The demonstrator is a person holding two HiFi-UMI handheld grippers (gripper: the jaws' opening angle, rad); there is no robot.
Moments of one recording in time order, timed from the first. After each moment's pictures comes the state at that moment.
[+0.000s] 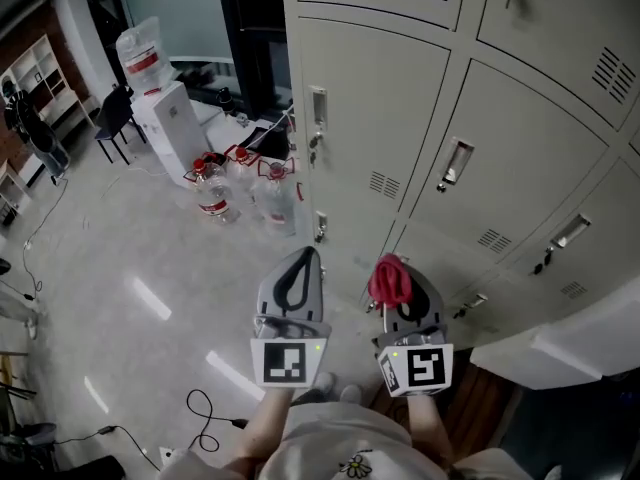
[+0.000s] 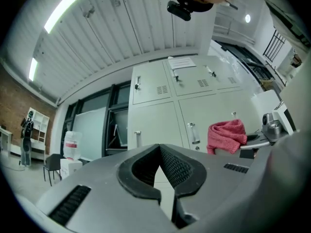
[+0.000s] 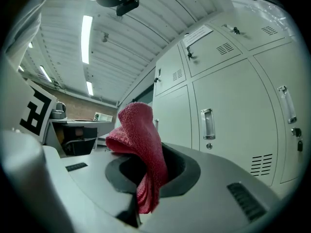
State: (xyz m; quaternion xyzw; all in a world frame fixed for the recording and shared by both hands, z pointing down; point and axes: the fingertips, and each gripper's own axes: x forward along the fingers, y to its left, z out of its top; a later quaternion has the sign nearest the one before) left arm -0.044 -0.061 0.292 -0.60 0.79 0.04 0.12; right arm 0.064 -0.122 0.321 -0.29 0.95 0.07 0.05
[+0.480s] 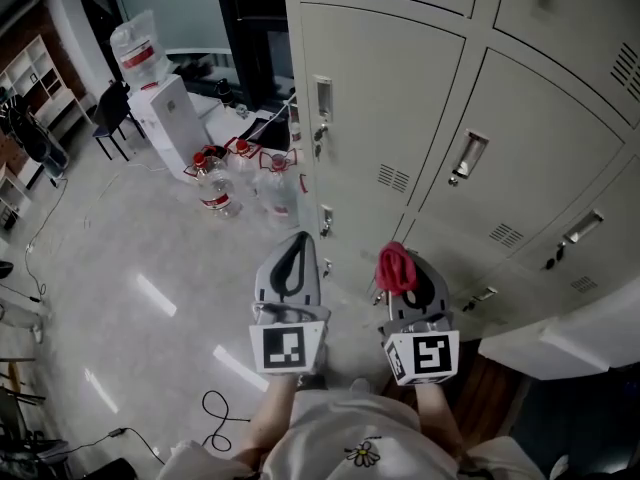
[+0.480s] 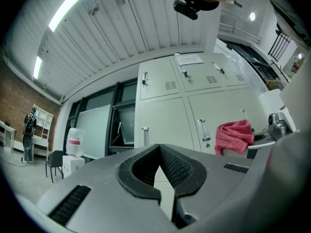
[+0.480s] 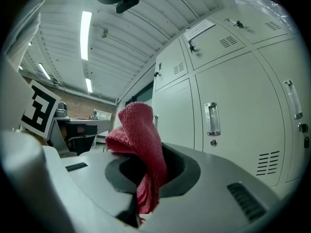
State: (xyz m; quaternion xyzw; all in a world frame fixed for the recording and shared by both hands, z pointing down) left arm -0.082 -0.074 0.301 -0.58 0.80 0.04 0.12; right arm 0.041 -0.140 0.334 -0.29 0.95 0.08 0.03
